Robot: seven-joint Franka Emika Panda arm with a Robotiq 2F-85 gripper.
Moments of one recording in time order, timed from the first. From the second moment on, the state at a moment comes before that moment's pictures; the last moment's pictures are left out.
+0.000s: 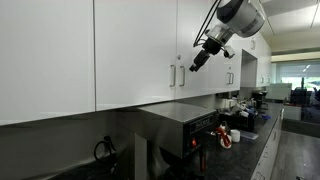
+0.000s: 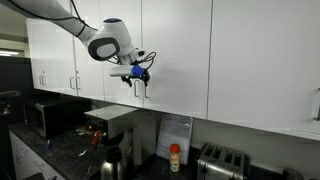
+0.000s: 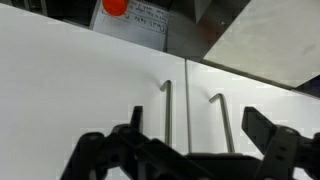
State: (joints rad) arm 0.29 -0.31 -0.33 -2.37 0.38 2.66 -0.87
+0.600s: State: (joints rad) arm 0.27 -0.18 -0.30 -2.28 0.51 2.66 -0.97
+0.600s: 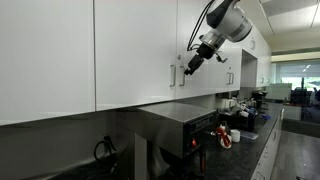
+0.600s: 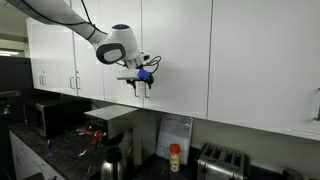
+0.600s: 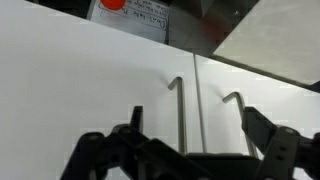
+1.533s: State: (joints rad) arm 0.26 -0.14 -0.30 -2.25 0.52 2.66 -0.97
